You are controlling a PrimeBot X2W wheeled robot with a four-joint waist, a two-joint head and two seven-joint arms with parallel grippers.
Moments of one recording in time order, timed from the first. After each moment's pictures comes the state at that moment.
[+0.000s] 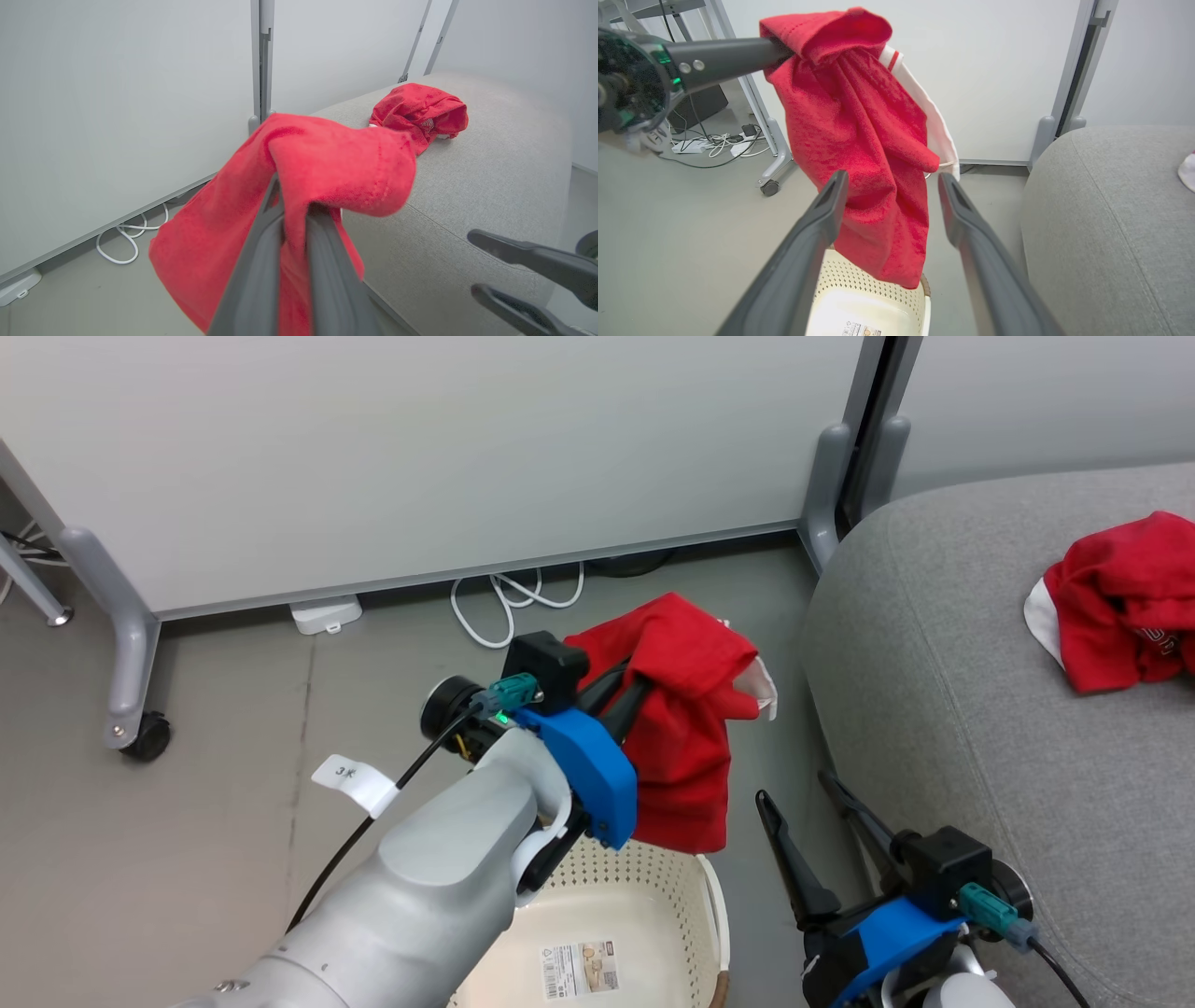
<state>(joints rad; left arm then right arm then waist) -0.85 0.05 -1.17 0.91 -0.98 -0.13 -0.26 -0.13 -0.05 0.21 0.28 0.15 0.13 -0.16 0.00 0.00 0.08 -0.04</state>
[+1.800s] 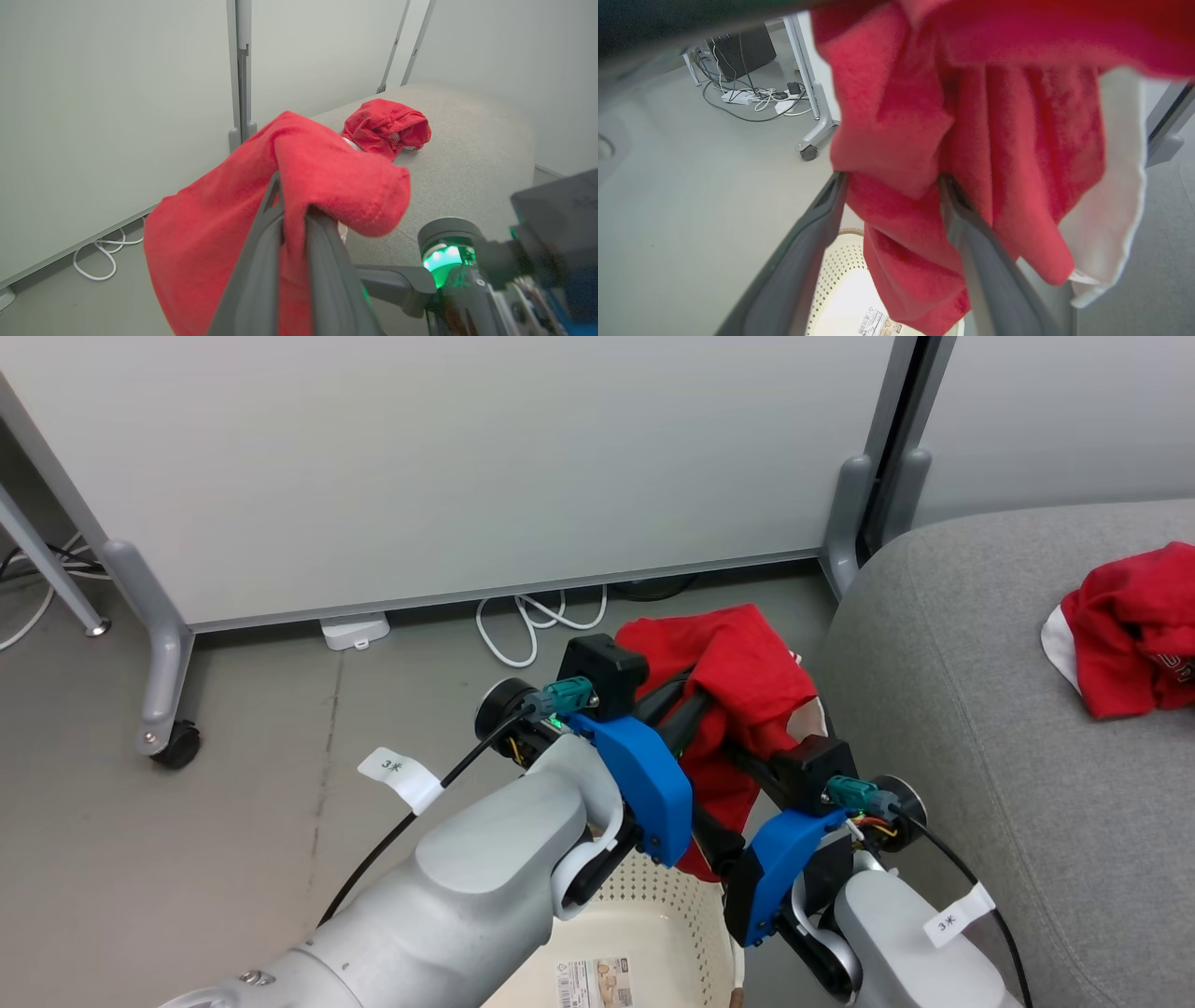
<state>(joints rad) -0.88 0.05 -1.28 0.77 -1.08 -0.07 -0.23 -0.46 -0.05 0.46 0.64 0.27 0.13 -0.09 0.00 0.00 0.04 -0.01</state>
